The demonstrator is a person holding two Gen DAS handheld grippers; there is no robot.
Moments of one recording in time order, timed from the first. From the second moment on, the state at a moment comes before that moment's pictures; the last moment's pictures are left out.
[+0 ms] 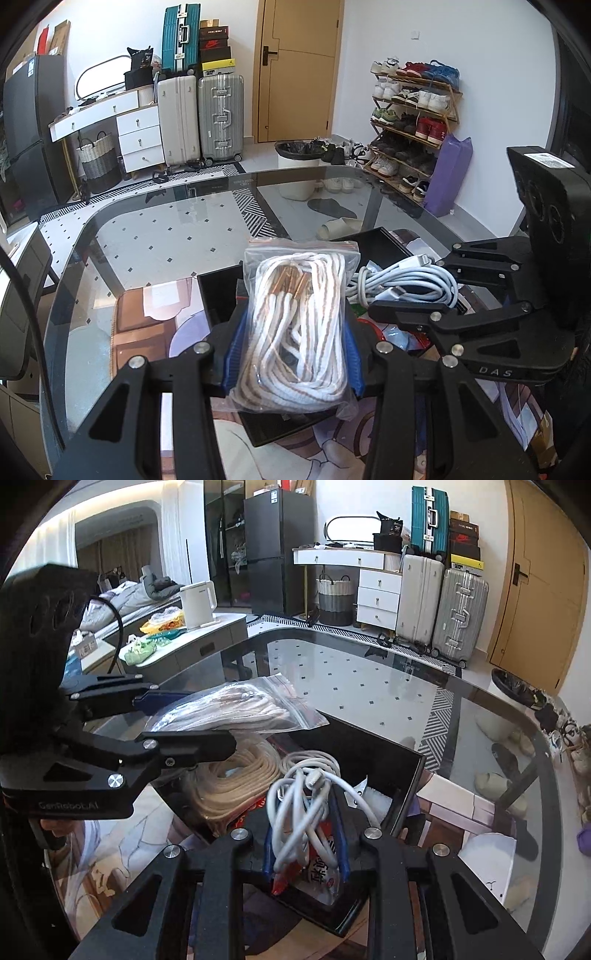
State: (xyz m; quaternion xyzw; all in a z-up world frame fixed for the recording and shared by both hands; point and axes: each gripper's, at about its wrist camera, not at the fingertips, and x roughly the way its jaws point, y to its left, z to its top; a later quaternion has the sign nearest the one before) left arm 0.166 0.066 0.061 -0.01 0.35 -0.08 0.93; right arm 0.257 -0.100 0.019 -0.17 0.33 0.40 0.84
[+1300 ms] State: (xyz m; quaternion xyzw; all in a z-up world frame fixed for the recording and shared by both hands) left arm 0.124 0.065 0.076 -0.01 0.30 -0.07 0.95; right arm 0.194 -0.172 0.043 -0.08 0.27 0.37 0.88
